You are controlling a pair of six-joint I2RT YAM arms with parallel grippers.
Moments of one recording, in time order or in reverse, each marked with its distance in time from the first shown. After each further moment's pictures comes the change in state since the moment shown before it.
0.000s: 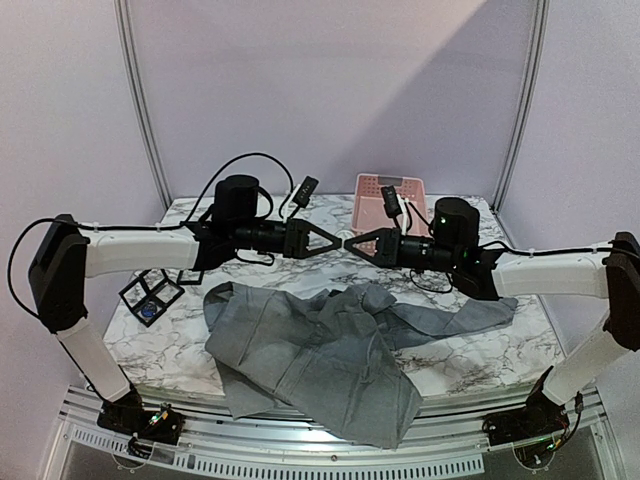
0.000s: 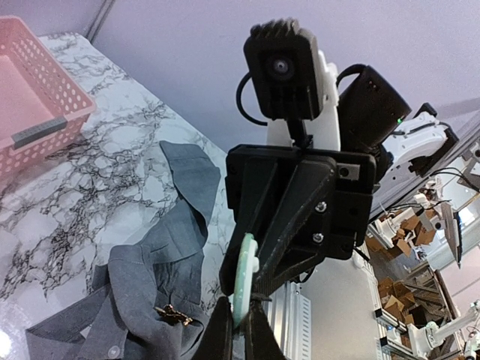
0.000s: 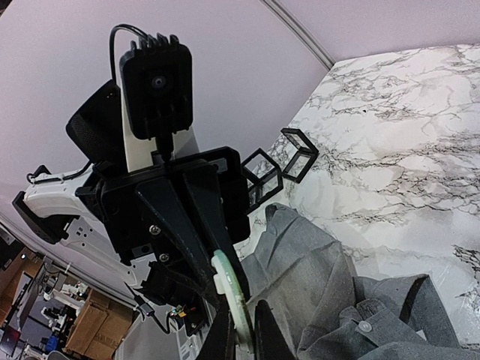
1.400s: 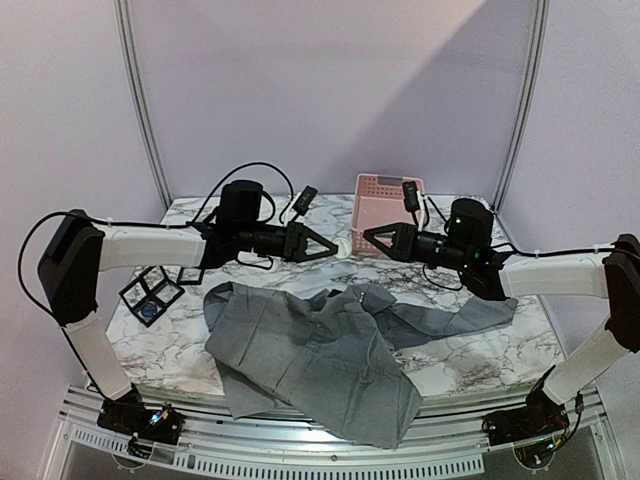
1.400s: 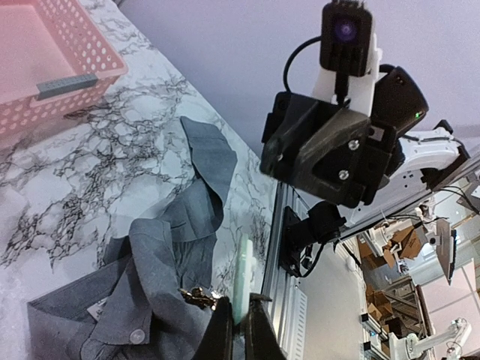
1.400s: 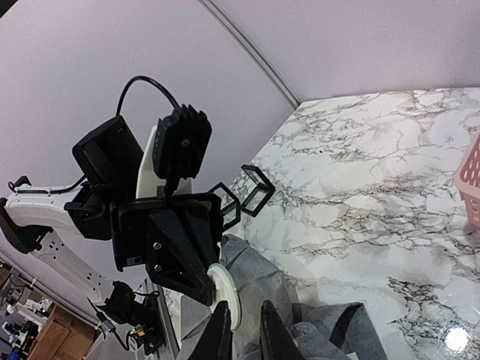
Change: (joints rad) left arm 0.037 0.069 0.016 -0.029 0.032 -0.056; right arm -0.073 -0.017 -0.066 0.089 0.015 -0.086
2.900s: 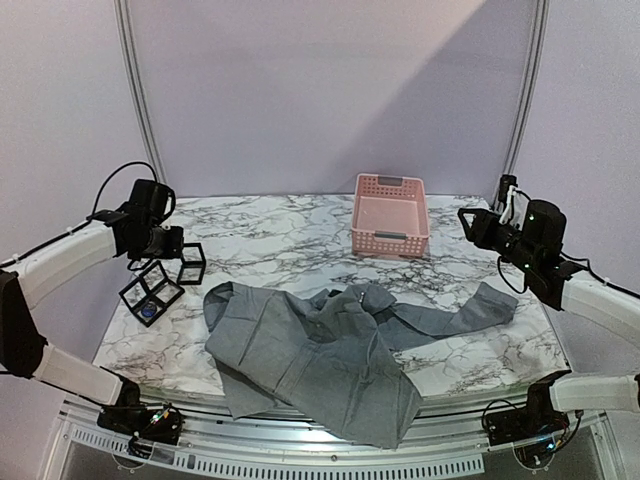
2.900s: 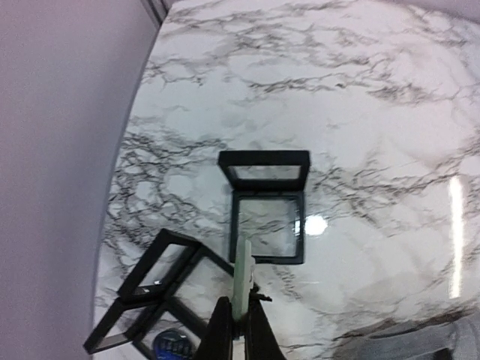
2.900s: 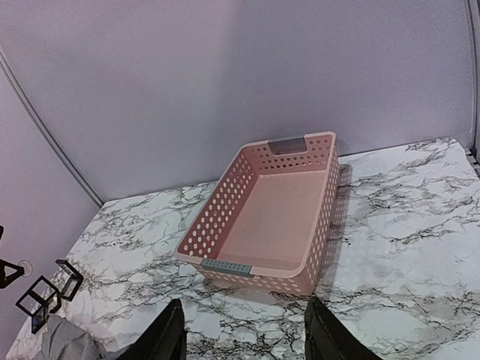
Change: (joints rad) left arm 0.431 -0.439 -0.143 -0.826 -1.164 0.400; right arm -0.377 -0.429 -0.177 -0.312 0.384 -0.257
